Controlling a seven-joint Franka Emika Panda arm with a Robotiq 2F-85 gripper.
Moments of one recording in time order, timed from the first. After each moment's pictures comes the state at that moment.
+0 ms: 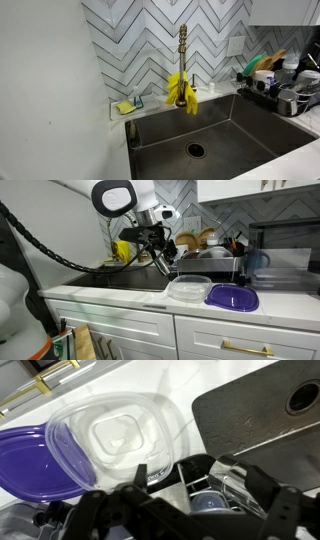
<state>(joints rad) 0.04 -0.46 -0.22 -2.52 0.15 2.37 -0.46</state>
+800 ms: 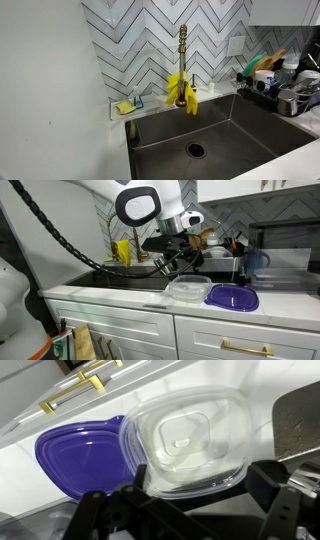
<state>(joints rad) 0.00 -0.25 -0.32 -2.41 0.15 2.46 -0.63</state>
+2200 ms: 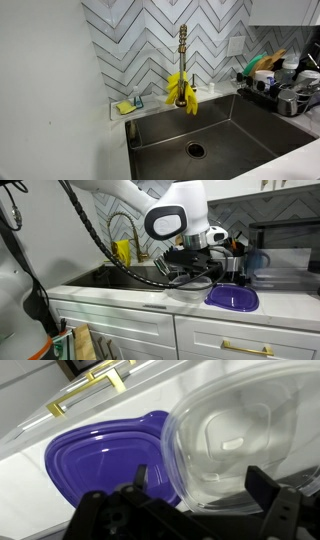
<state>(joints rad) -0.10 0.02 -0.27 -2.24 0.30 2.49 -0.76</state>
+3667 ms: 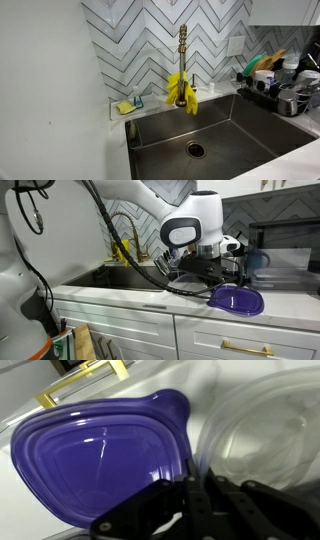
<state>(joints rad) -0.24 0.17 -0.15 -2.12 0.38 2.48 -0.86</state>
